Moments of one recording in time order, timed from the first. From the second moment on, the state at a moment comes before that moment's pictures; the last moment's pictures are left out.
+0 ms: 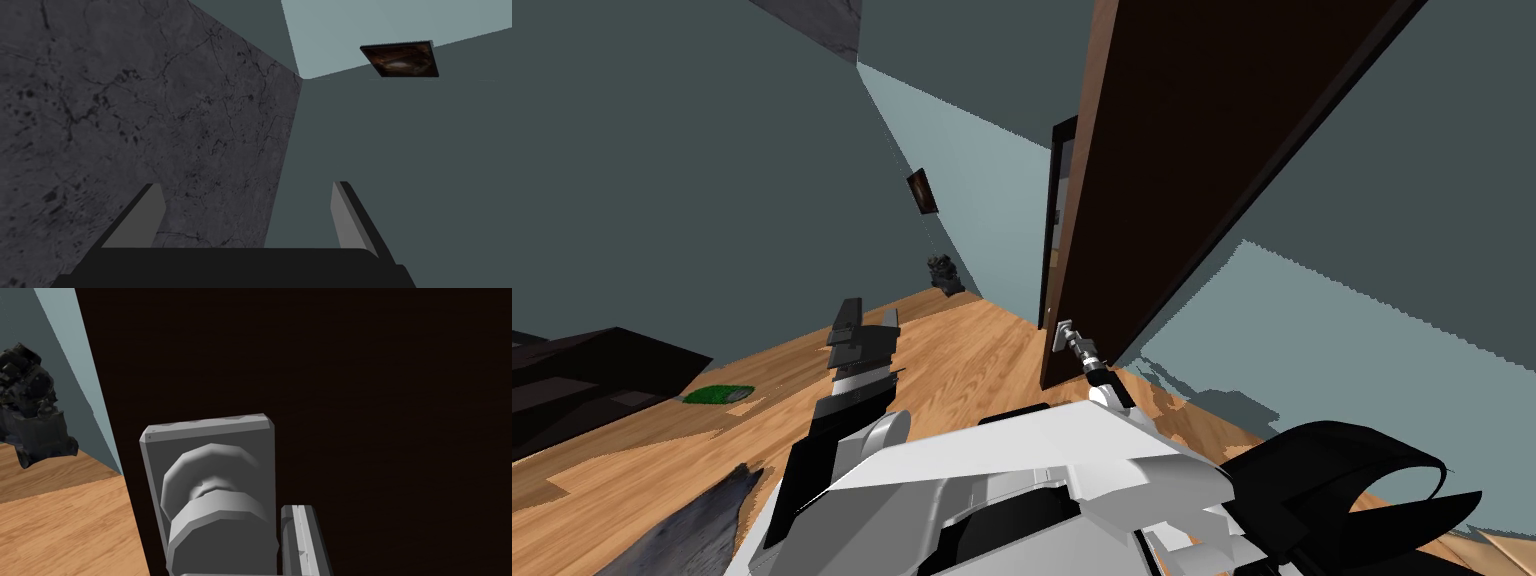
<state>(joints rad) 0.37 -0.44 0.18 -1.59 -0.80 -0.46 -1.18</state>
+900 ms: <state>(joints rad) 0.36 -0.48 0.18 -1.57 -0.80 -0.48 -1.21</state>
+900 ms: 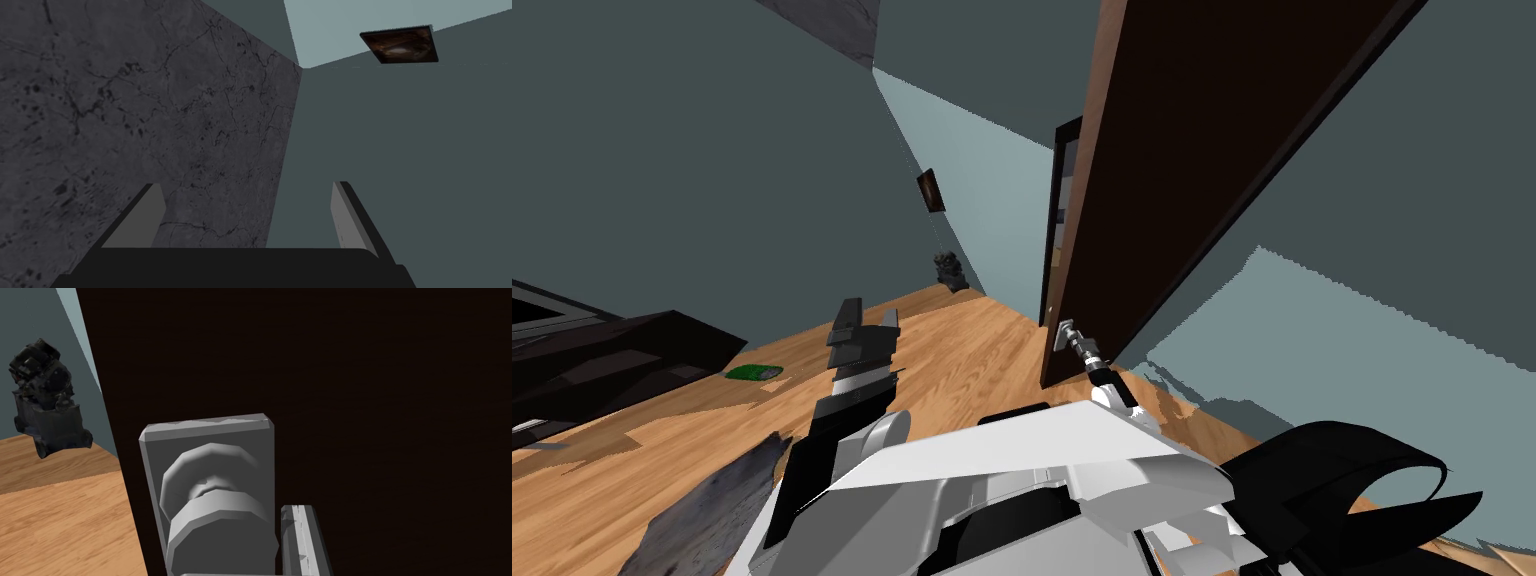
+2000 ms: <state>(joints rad) 0.37 -0.49 0.21 -1.58 -0.80 -0.49 -1.22</state>
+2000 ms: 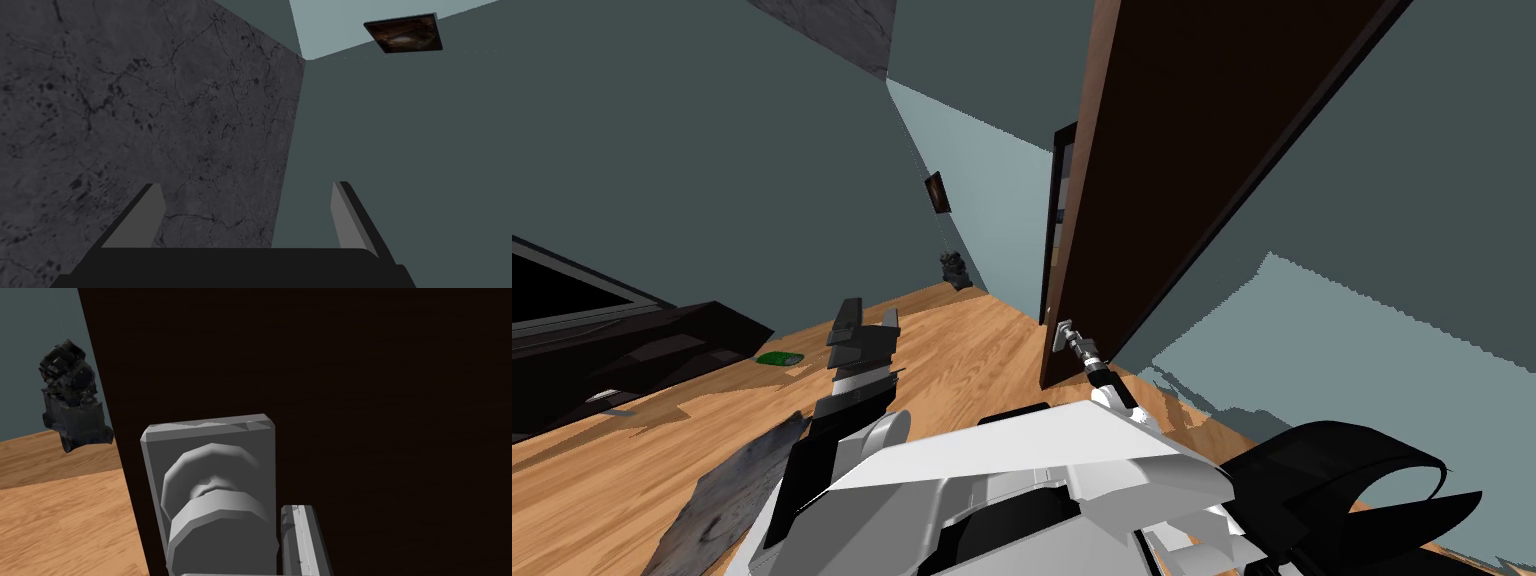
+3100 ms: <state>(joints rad) 0.37 -0.50 0.21 -1.58 -0.79 -0.49 -1.23</state>
